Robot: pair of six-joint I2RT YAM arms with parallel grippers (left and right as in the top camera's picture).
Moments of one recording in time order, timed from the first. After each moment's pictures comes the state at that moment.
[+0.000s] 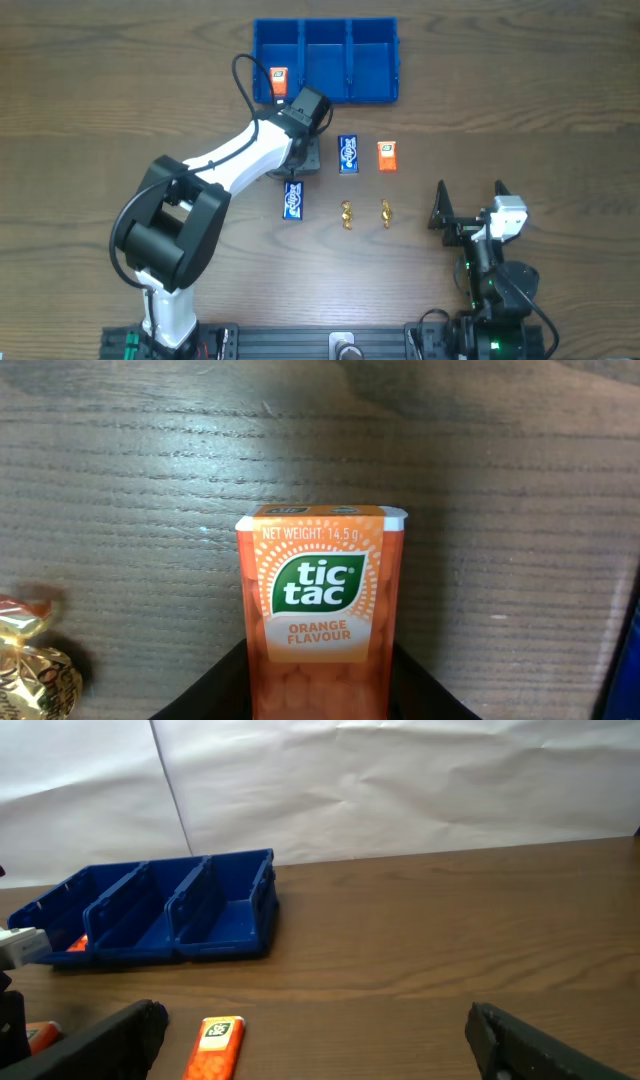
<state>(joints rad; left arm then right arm) -0.57 2.02 1.32 -0.68 -0.06 -0.61 -0.04 0.01 0.01 -0.07 -0.08 0.11</state>
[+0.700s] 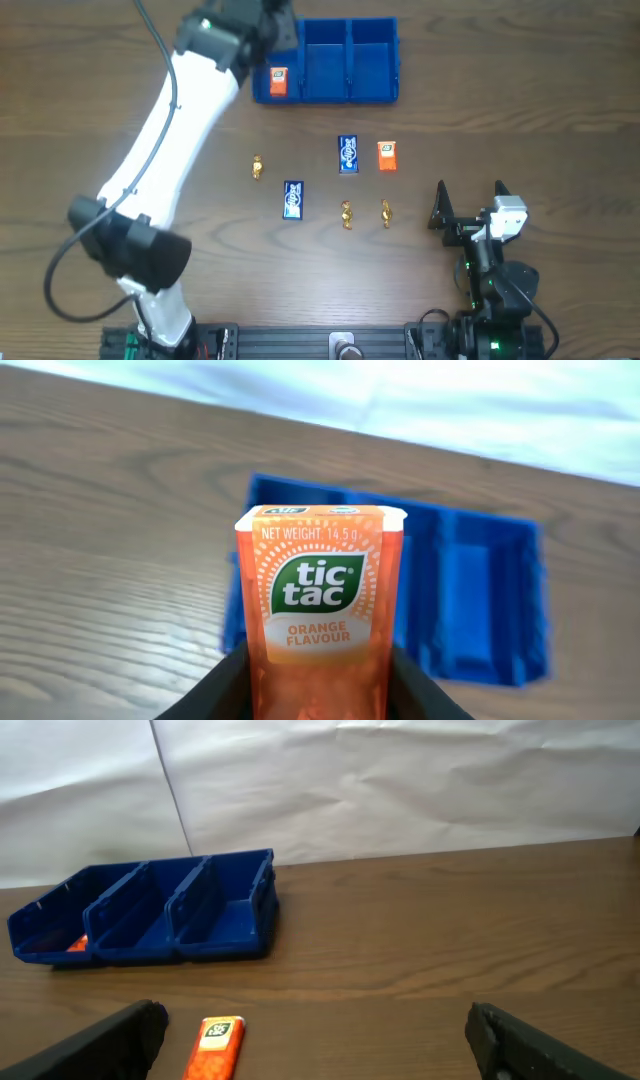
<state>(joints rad) -0.41 1.97 2.07 -0.94 -0.22 -0.49 -0.04 0.01 0.01 -0.07 -0.08 0.11</state>
